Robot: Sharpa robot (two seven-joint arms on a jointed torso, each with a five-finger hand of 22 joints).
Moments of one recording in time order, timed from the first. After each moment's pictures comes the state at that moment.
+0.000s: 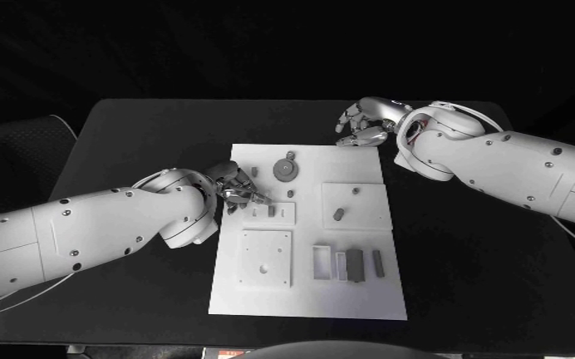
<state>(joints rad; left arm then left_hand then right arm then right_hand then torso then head) 1.29 -0.76 -0.23 1.57 -0.95 -0.34 -0.41 0.93 -0.21 0.47 -0.15 0.05 1.14 0.02 0.23 0.77 1.28 -0.07 0.85 0.64 1.11 -0.18 1.41 0.54 0.03 1.25 -0.26 0.59 1.31 1.27 -0.77 -0.01 1.32 -1.37 -0.22 -0.04 1.06 -0.15 0.52 -0.19 0.19 0.86 0.16 0.27 0.47 0.94 0.05 1.14 0.94 1.01 -0.05 1.57 0.82 0.25 0.96 0.04 1.02 1.31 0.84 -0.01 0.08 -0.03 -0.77</state>
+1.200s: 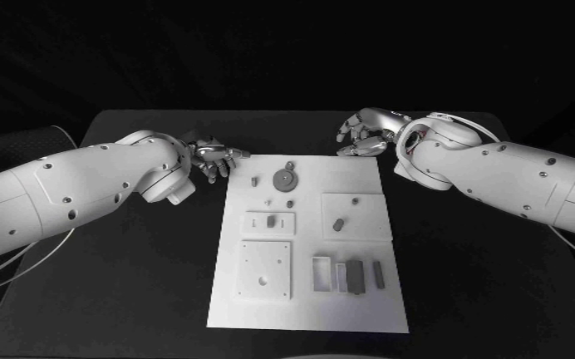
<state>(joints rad) 1.39 -0.72 -0.19 1.29 -0.81 -0.19 -0.34 0.70 -0.21 0.44 -0.05 0.05 1.02 0.10 0.20 0.72 1.28 -0.01 0.52 0.46 1.06 -0.10 1.18 0.46 0.03 1.16 -0.18 0.39 1.19 1.27 -0.77 -0.01 1.30 -1.36 -0.22 -0.04 1.06 -0.16 0.52 -0.19 0.19 0.85 0.16 0.27 0.47 0.94 0.05 1.15 0.94 1.01 -0.05 1.57 0.82 0.25 0.96 0.04 1.02 1.31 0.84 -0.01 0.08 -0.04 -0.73</state>
